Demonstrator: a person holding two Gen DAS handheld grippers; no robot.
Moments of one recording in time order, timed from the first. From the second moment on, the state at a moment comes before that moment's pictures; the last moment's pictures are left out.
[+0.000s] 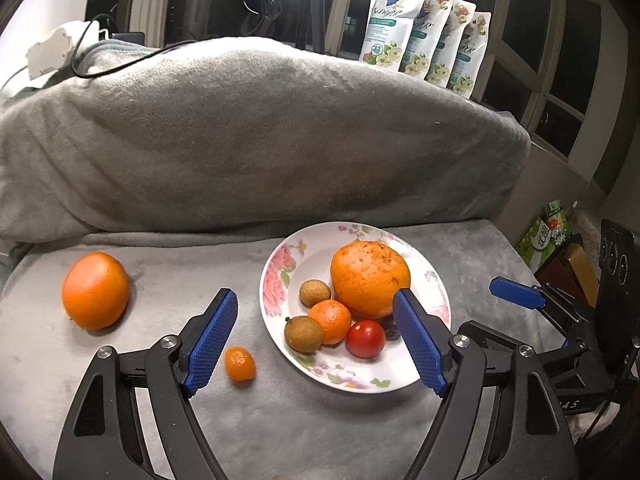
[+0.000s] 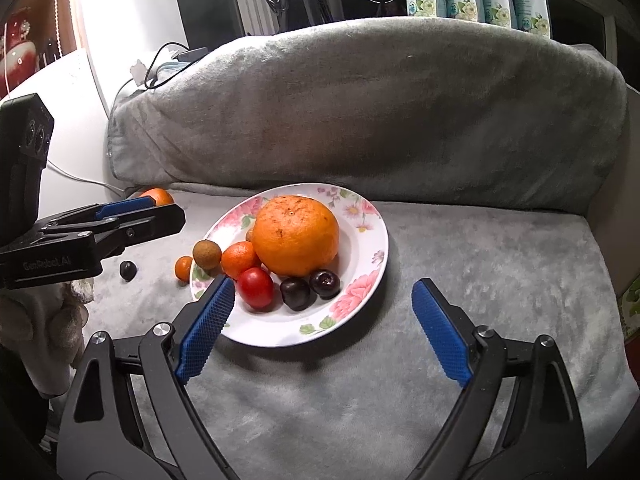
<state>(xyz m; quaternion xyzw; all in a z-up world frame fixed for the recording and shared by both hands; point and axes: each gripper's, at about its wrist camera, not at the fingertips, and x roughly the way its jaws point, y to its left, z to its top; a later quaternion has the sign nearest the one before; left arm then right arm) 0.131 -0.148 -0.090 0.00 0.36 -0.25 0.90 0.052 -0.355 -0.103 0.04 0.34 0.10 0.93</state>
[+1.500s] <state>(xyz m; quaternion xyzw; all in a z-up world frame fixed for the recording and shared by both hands) 0.126 -0.010 -0.085 -0.08 0.34 -0.16 0.92 0.055 -0.261 -0.074 -0.01 0.33 0.17 0.93</state>
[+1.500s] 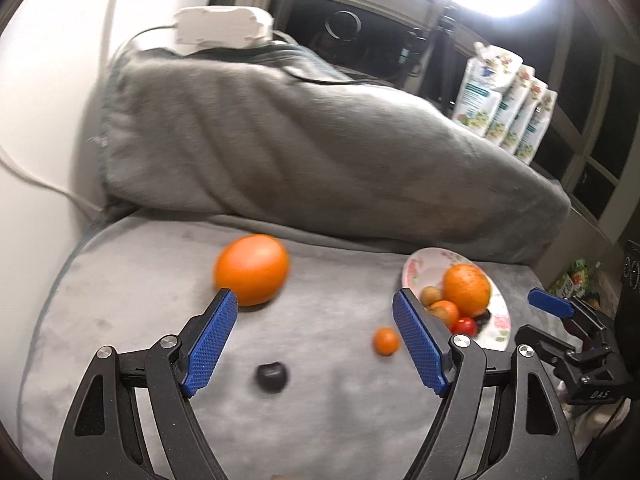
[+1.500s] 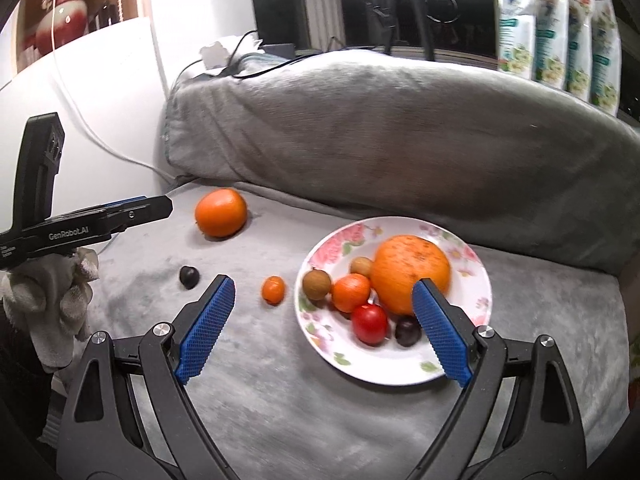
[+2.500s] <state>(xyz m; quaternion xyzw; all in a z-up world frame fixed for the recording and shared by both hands) 0.181 0.043 -0.139 -0.15 0.39 -0.19 0.89 0.184 -0.146 -0.101 0.08 0.43 0.27 0.86</state>
